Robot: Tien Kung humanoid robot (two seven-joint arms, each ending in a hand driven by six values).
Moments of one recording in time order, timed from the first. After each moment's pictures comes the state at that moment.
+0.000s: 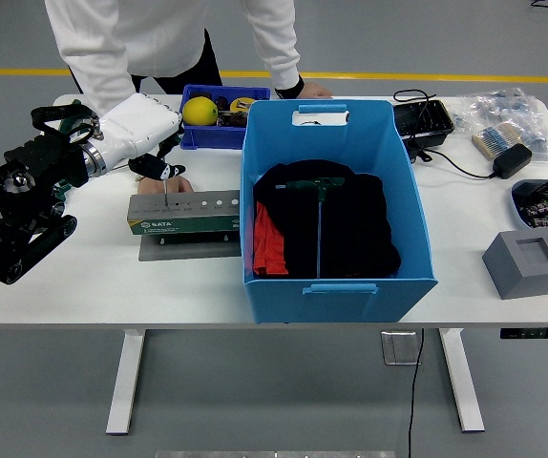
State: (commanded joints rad) left arm -0.91 0.40 -0.54 -0.83 2.06 0.27 -0.20; right arm 0.13 -0.19 0.29 0.19 -0.15 -0.15 0.00
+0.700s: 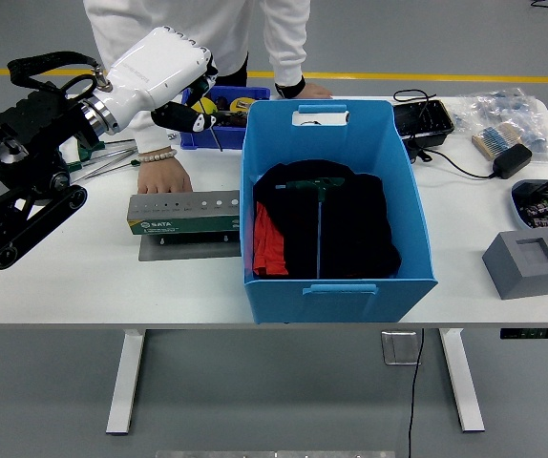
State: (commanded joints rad) left arm -0.93 0.43 -0.64 -1.19 2.00 0.26 -0.14; right arm 0.13 -0.20 0.29 0.19 -0.14 -0.15 0.00
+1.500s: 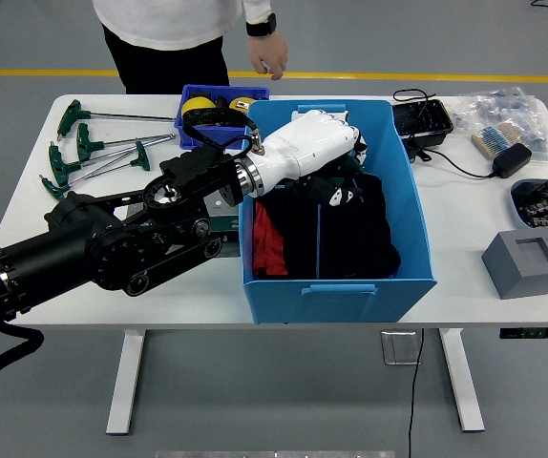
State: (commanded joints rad) left arm -1.06 0.07 -0.30 -0.92 1.70 0.29 -0.17; right arm 0.15 -0.20 0.31 0.19 -0.19 -0.15 -0.01
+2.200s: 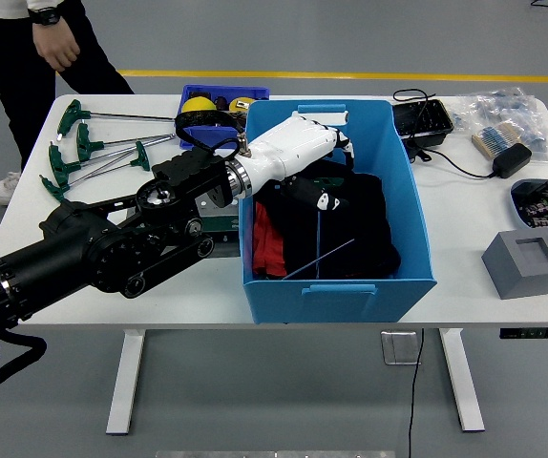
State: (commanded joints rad) left arm -0.99 0.09 -0.42 -0.93 1.76 0.24 -0.11; right arm 0.14 -0.20 0.31 0.19 -0.18 -0.15 -0.01
